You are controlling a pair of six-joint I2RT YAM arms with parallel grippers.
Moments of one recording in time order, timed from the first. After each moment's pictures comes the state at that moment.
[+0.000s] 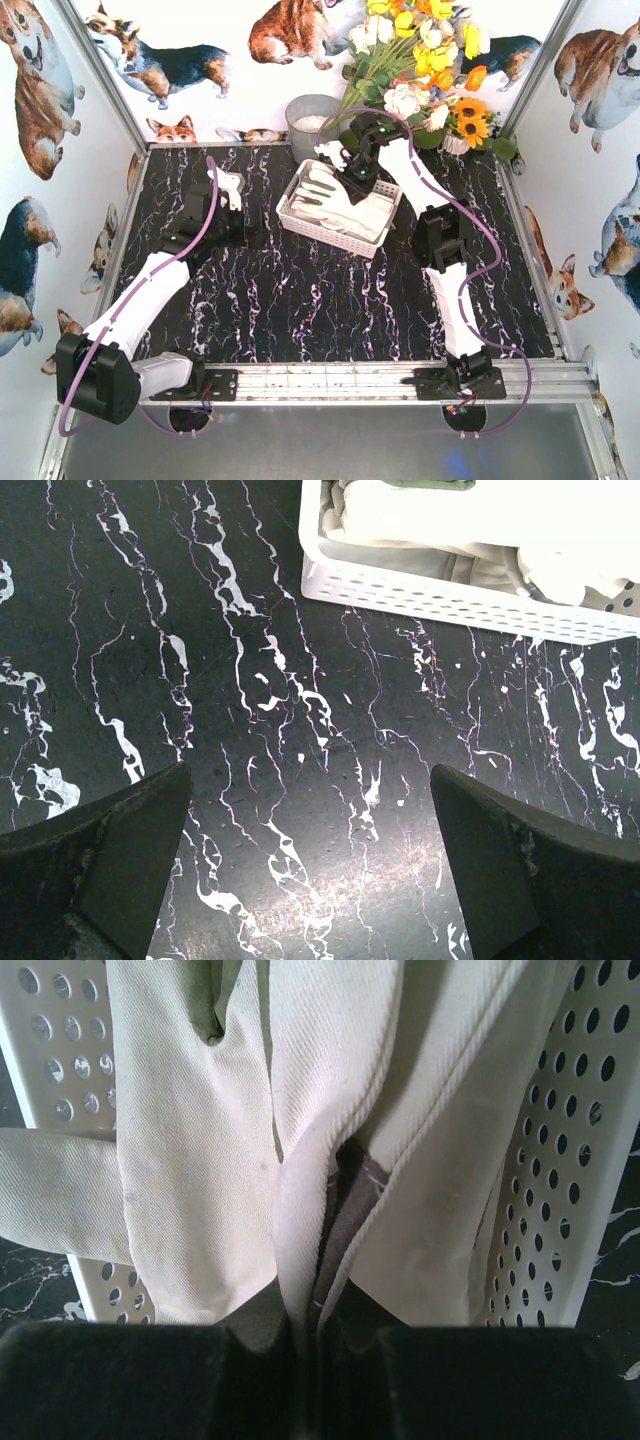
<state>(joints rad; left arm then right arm) -0.28 1.18 0.90 -0.36 0.15 -0.20 0.37 2.40 2.42 -1.28 -0.39 -0.70</state>
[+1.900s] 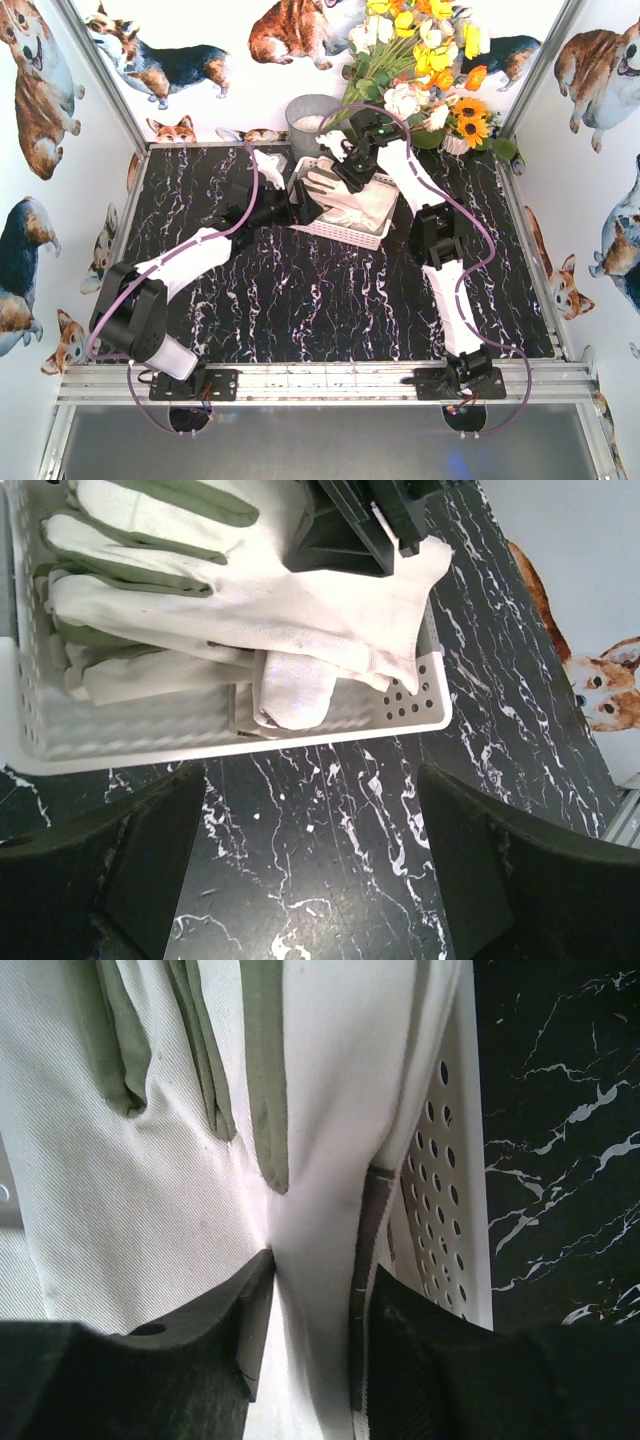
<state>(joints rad) -0.46 1.53 0.99 0.16 0.27 -0.51 0.36 2.47 2.48 -1.09 -0.26 -0.64</state>
